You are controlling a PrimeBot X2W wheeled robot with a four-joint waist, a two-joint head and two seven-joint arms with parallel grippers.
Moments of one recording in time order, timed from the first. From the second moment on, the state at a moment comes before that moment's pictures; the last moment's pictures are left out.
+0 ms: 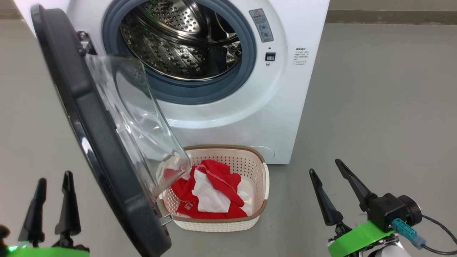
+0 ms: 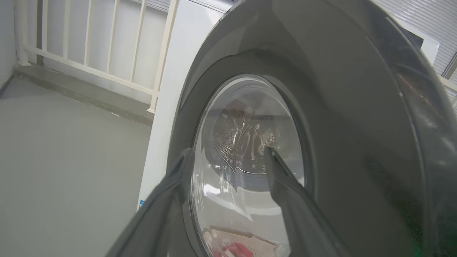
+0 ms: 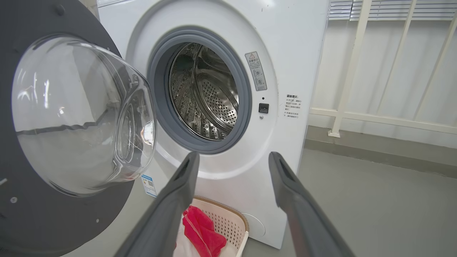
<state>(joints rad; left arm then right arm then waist) -0.03 0.10 0.20 0.03 -0.57 -0.12 -0.12 -0.06 -0.07 0.14 0.19 0.19 0.12 -0.26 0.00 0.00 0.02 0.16</state>
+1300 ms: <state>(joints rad) 0.05 0.08 0.20 0.14 -0.22 -0.12 -0.25 -0.06 -0.06 0.14 0.19 0.18 0.12 -0.26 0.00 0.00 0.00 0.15</state>
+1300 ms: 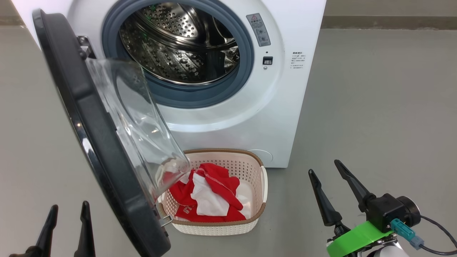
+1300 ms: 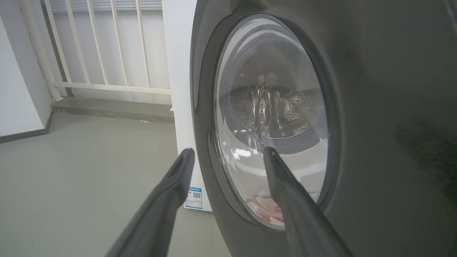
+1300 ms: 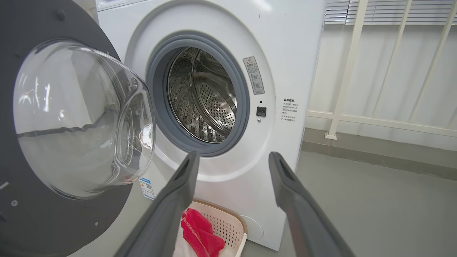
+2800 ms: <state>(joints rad) -0.12 0.03 0.32 -0.05 -1.47 0.10 0.22 -0.06 -0.06 0.14 0.19 0.20 0.12 -0.26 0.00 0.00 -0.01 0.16</state>
